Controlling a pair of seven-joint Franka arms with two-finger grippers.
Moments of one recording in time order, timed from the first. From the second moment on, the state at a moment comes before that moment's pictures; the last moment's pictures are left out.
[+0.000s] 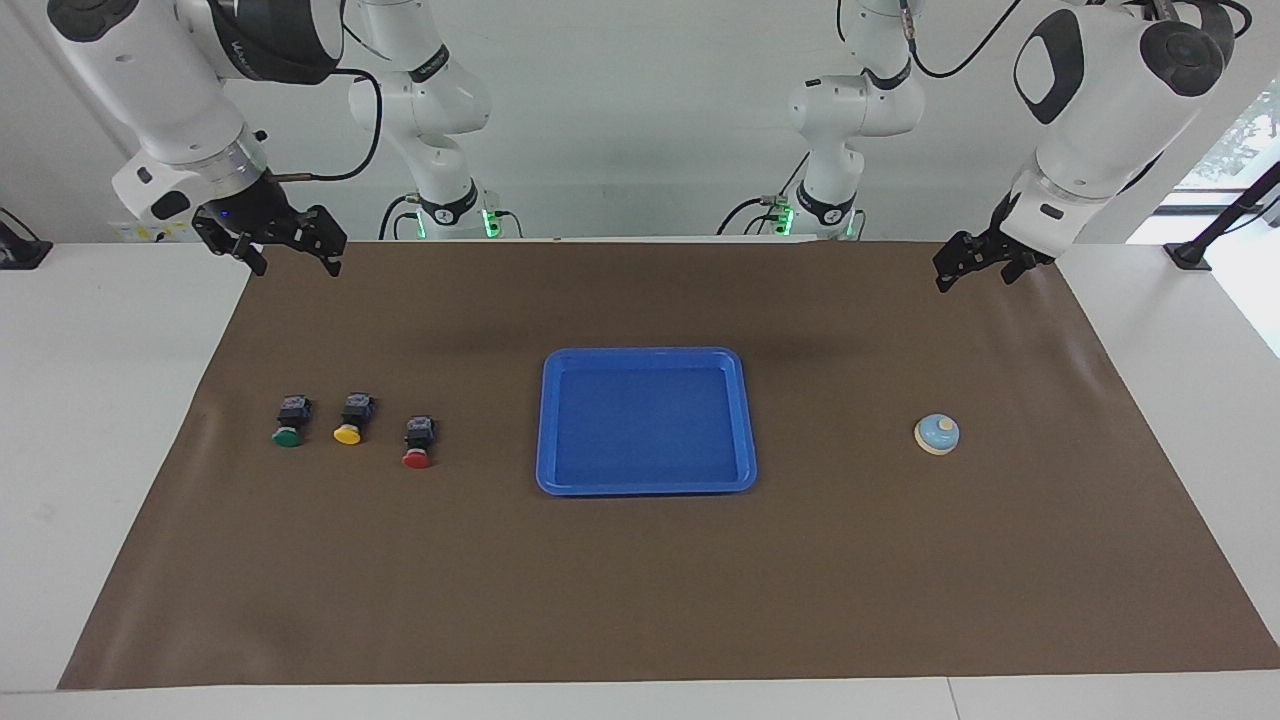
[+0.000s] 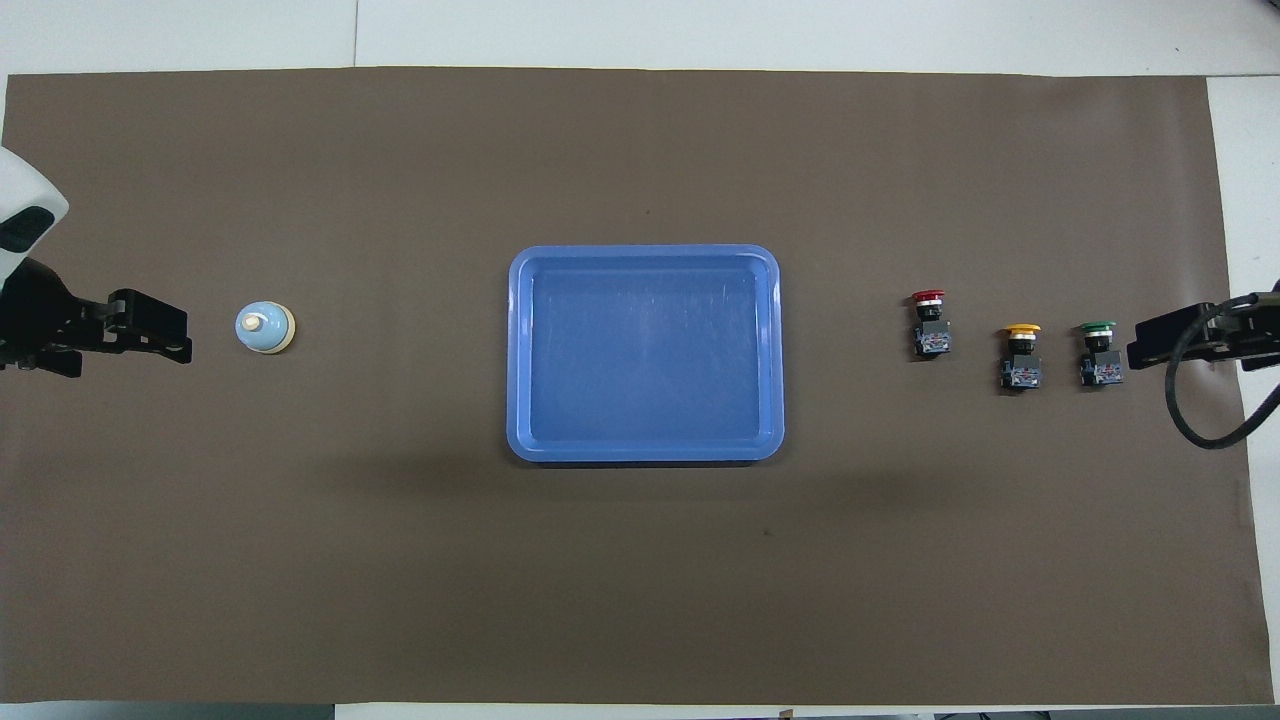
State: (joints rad) left arm -0.07 -0.02 0.01 -1.69 0.00 1.53 -0.11; right arm -0.01 -0.07 -0.07 -1.72 -0.01 1.55 -0.03
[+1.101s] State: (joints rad) left arm -0.01 -0.01 0.01 -1.85 0.00 1.85 -0.12; right arm -0.01 -0.07 -0.07 -1.72 -0.01 1.55 -0.03
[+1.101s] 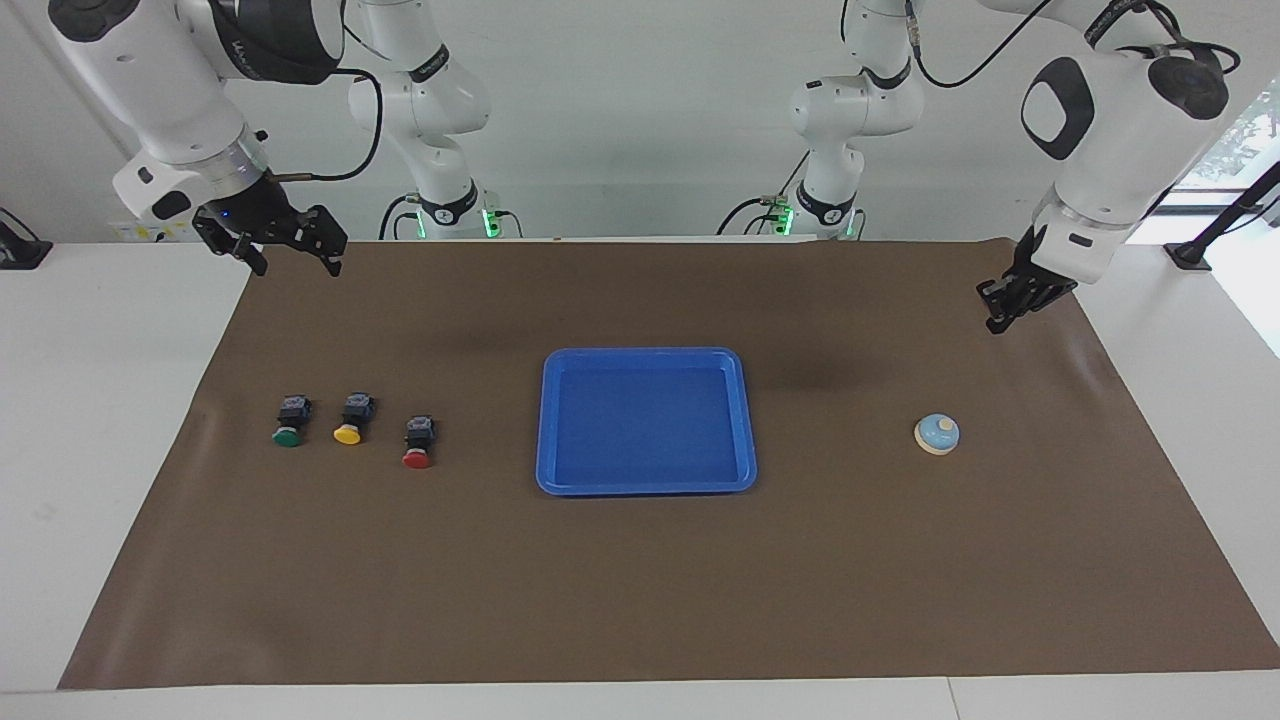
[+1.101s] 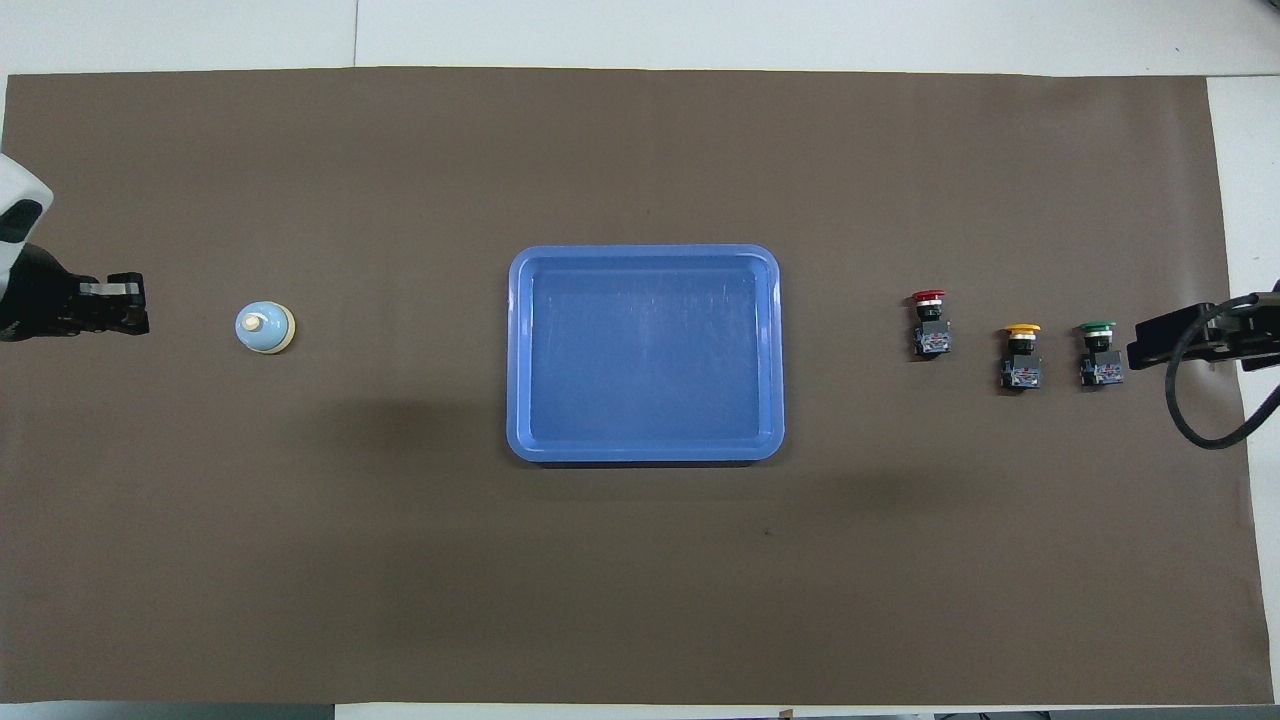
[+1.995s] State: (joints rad) left arm -0.02 0.21 0.00 -1.95 0.00 2.21 -0.12; right arm -0.01 -0.07 -0.07 -1.72 -0.01 1.55 -0.03
